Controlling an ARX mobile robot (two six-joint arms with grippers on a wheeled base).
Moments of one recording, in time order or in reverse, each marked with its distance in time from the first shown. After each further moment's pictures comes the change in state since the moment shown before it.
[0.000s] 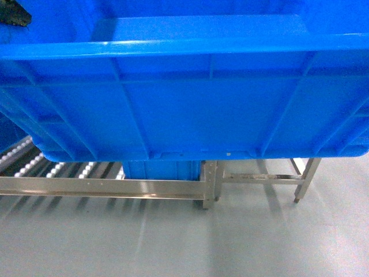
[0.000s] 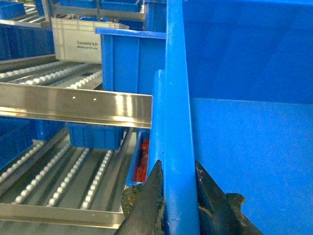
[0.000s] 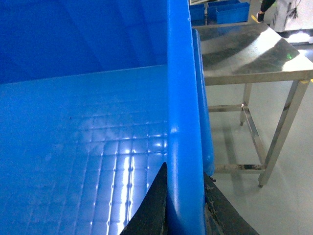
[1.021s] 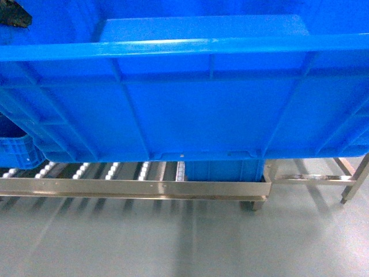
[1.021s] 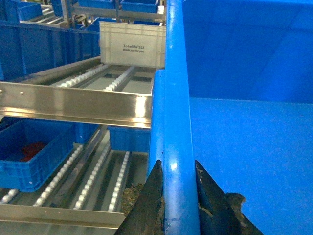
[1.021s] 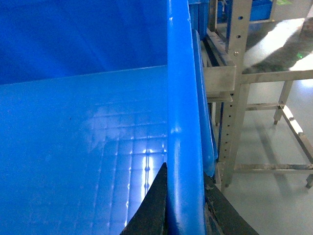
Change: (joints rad) left arm 0.000 0.000 0.000 -0.002 0.000 -0.001; right arm 0.000 0.000 0.000 0.000 0.000 0.000
